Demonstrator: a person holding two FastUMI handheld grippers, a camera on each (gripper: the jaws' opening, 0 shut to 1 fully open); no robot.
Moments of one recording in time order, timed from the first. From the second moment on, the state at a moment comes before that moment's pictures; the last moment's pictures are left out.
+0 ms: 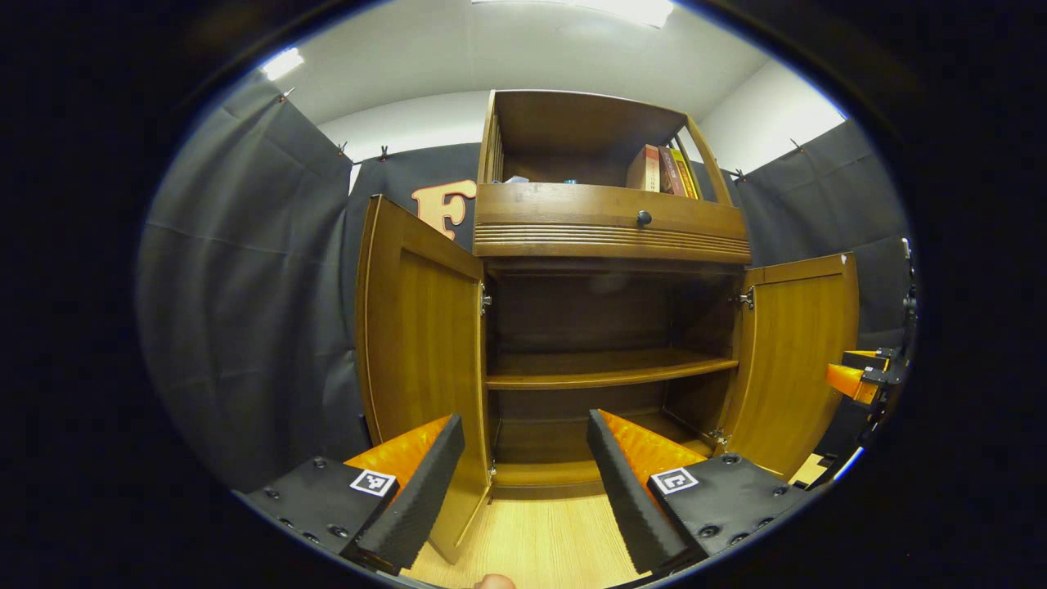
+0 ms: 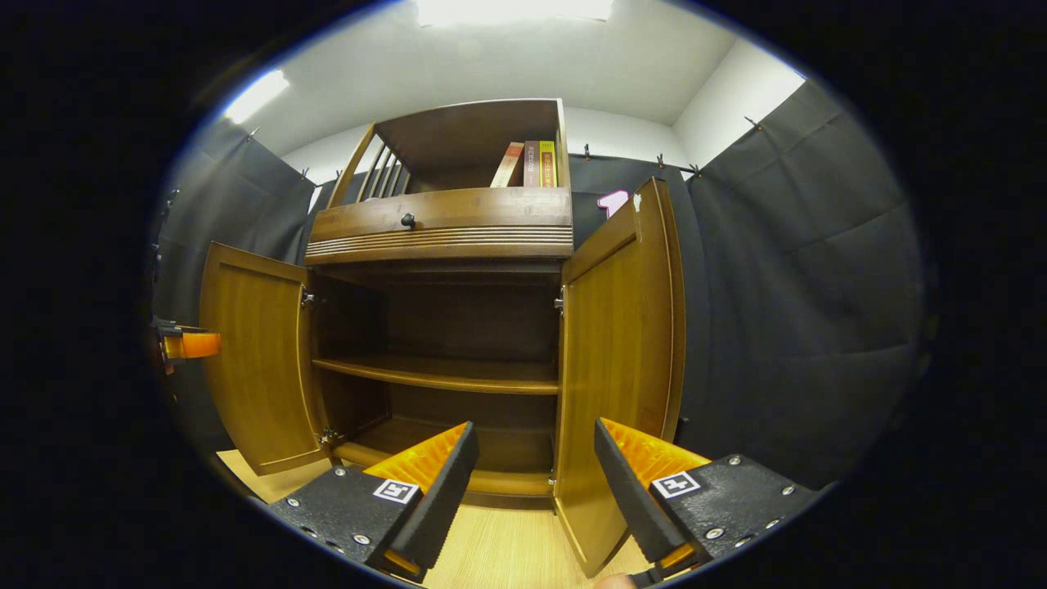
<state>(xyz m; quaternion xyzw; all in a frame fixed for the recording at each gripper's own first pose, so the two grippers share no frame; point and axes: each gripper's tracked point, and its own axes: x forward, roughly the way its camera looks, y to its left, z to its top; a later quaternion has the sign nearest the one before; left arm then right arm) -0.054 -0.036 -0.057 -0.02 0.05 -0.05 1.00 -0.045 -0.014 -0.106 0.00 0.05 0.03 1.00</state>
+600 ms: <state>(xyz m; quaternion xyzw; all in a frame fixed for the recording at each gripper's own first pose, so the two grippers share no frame) -0.058 -0.037 -0.049 0.00 0.04 -0.05 1.00 -0.041 -0.010 -0.104 0.00 0.04 0.04 1.00</state>
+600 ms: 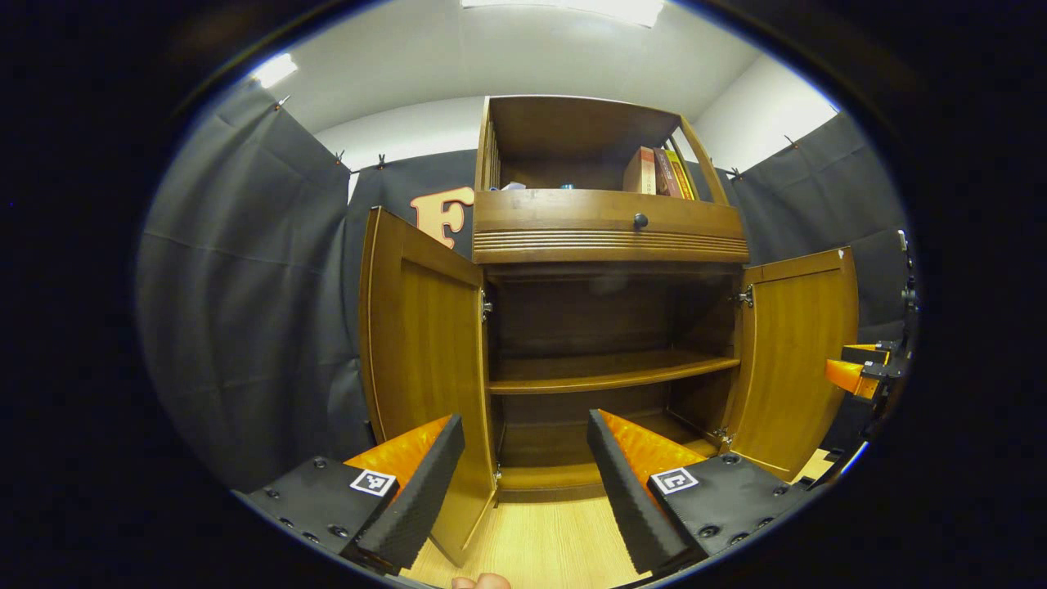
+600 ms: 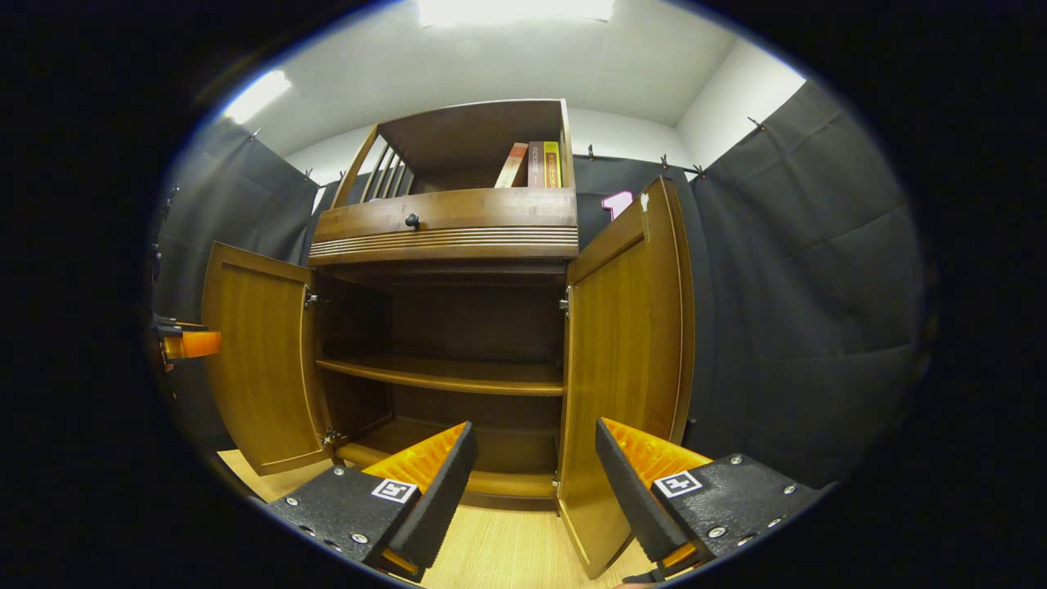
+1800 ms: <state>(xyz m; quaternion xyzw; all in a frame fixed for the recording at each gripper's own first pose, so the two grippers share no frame) -0.068 -0.059 -0.039 0.00 0.03 -0.07 1.00 -0.049 -0.012 -0.109 0.03 0.05 0.06 1.00</state>
